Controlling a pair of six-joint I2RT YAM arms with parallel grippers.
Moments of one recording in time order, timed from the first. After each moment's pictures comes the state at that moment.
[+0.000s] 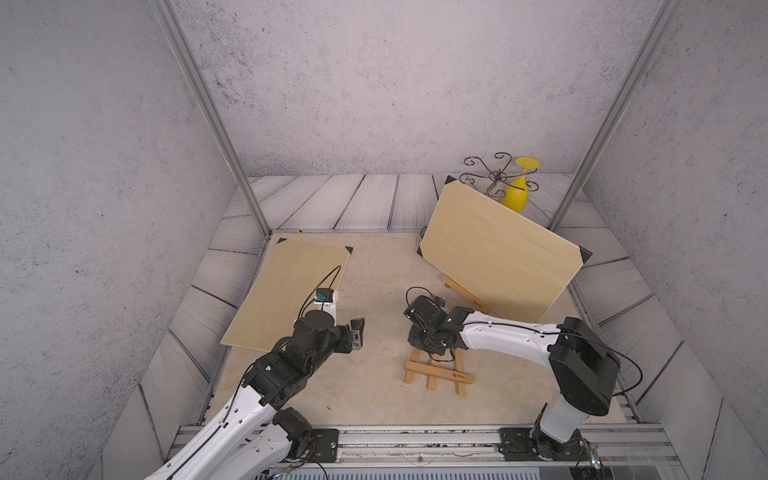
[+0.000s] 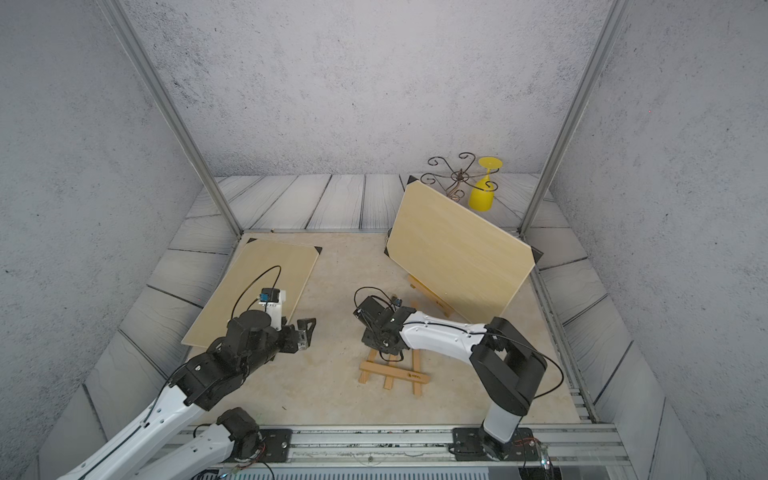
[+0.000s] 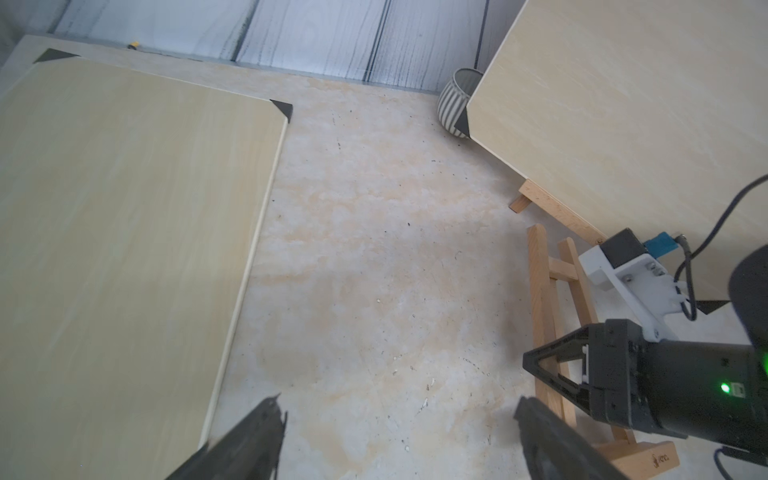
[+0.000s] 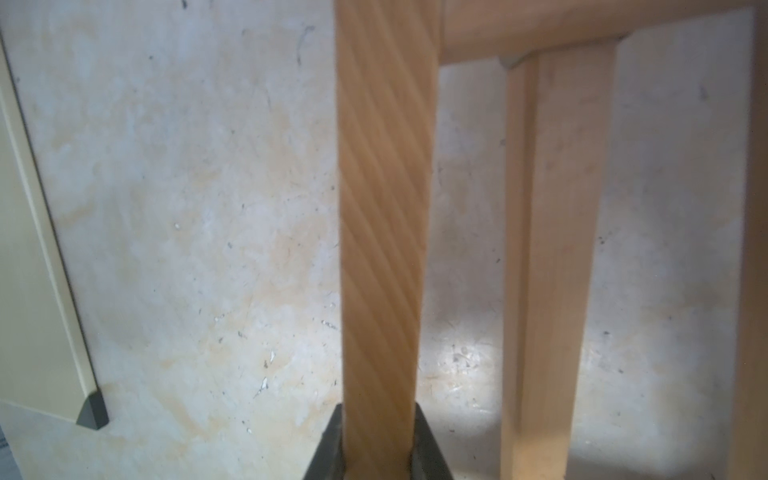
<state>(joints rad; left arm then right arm) -0.64 0.67 0.67 -0.57 -0.22 -0.47 0.96 1.68 1.10 -0.54 0.10 1.16</state>
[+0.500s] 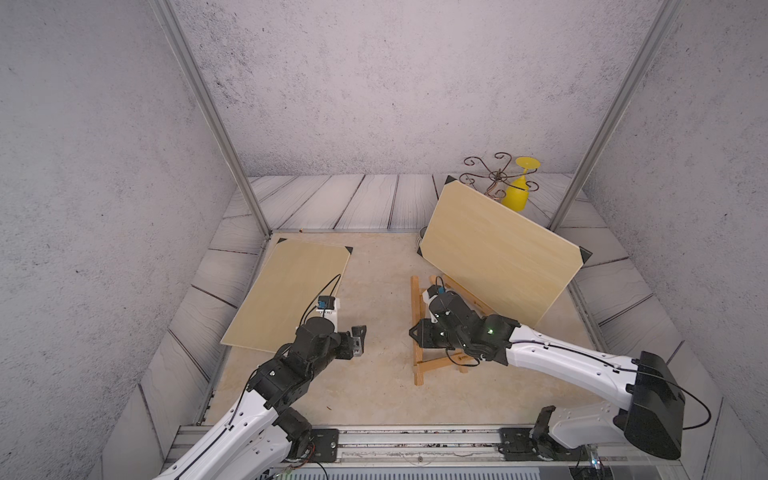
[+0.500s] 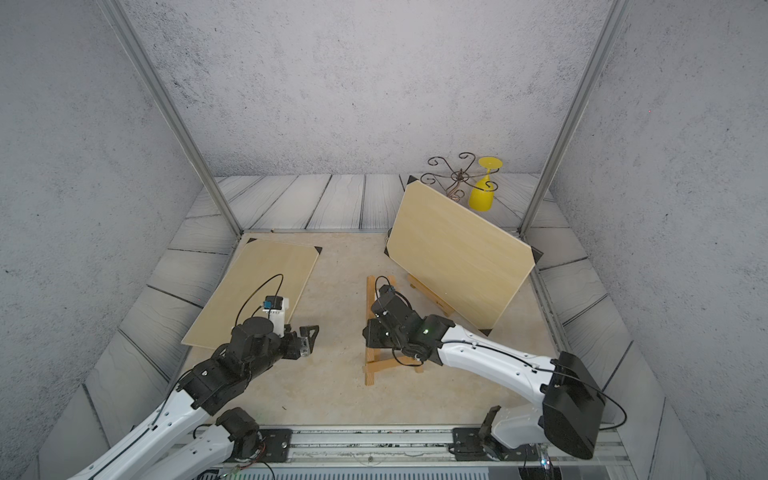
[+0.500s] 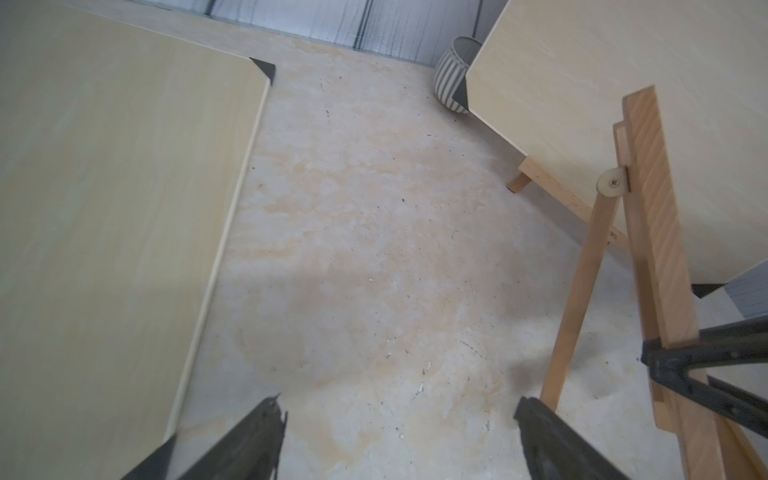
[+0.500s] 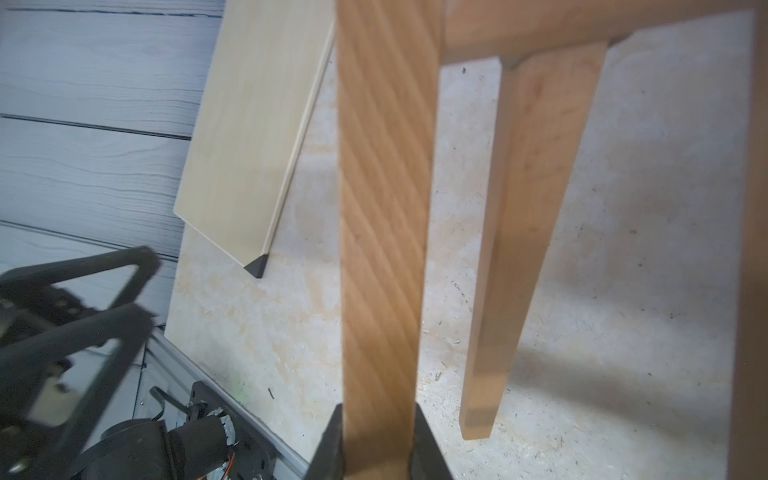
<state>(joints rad) -0.63 0.68 0.55 -0.44 -0.11 -0.48 0.97 1.32 0.98 -0.42 -0.03 0.82</state>
